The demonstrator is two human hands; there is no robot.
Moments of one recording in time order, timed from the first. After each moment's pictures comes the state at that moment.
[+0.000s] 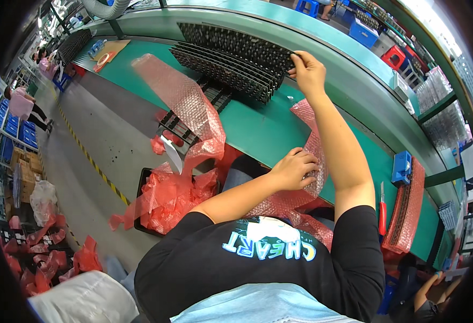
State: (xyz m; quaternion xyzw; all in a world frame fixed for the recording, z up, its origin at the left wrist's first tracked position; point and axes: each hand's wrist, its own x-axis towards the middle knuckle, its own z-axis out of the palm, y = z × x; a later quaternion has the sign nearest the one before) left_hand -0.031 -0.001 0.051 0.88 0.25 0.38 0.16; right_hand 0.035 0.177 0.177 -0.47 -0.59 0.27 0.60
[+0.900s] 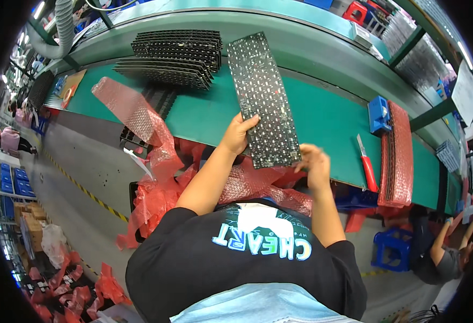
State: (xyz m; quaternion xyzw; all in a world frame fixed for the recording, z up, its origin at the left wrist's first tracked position) left_hand -0.028 0.021 0.052 0.39 0.23 0.46 0.77; right_hand 0.168 -0.117 0.084 -0.47 -0.38 0.47 0.64
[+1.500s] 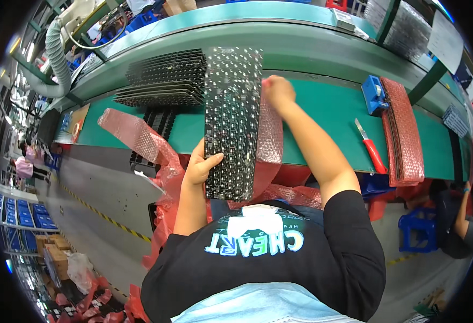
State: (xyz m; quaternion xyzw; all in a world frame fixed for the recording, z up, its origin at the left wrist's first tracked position) left_hand -0.129 -0.018 0.087 0.54 0.22 0.44 0.68; right_hand 0.178 0.094 0.084 -0.73 -0.61 0.10 0.29
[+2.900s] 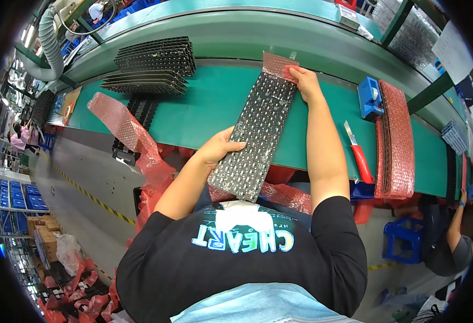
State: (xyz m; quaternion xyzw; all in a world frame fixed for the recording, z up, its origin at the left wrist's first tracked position) left_hand -0.028 -0.012 0.080 0.40 0.32 0.24 0.83; right_hand 0.306 0.111 0.034 -0.47 -0.35 0.50 0.64
